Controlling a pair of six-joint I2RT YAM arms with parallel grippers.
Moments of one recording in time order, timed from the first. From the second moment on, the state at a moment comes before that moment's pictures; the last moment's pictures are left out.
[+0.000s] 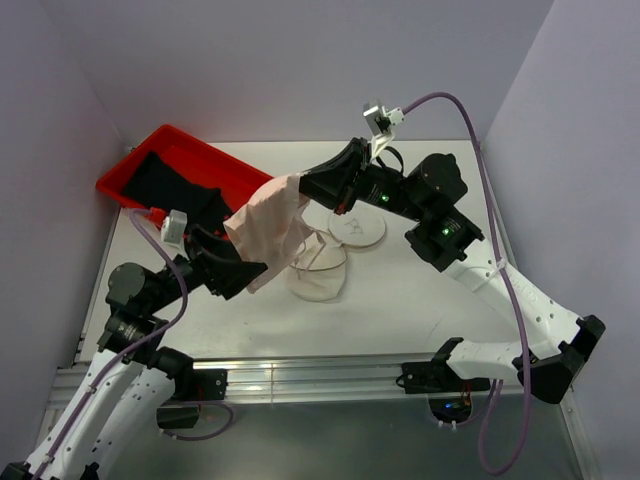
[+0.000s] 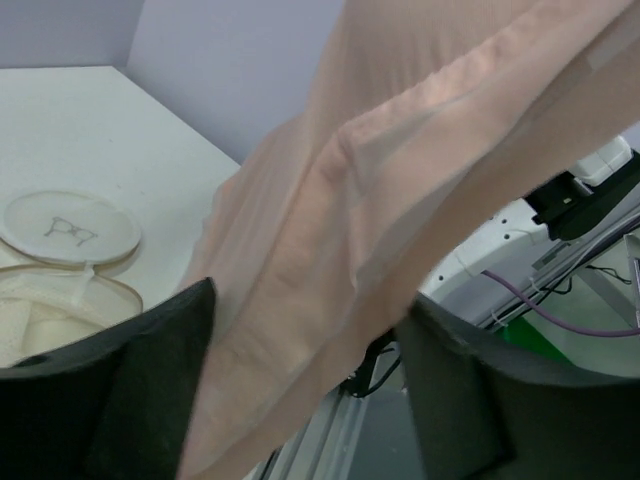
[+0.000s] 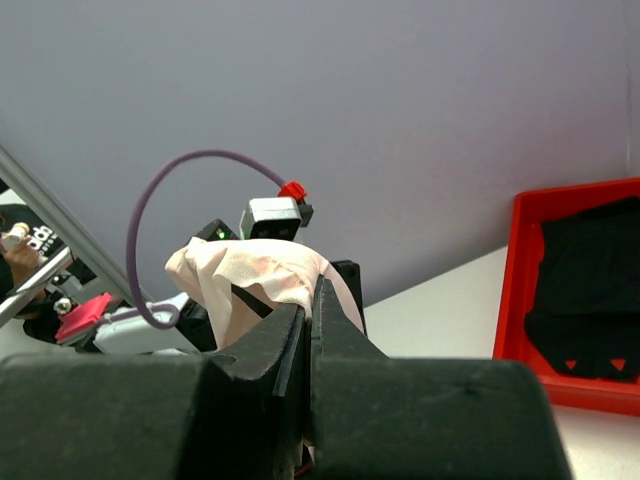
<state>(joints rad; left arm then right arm) -0.41 0.48 0.58 0.15 0.65 -0.71 0.72 1.19 1.33 0.21 -0.54 0.62</state>
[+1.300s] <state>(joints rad) -0.41 0.25 0.81 -0.68 -0.08 -0.73 0.88 1.53 0.97 0.32 -0.38 0.73</state>
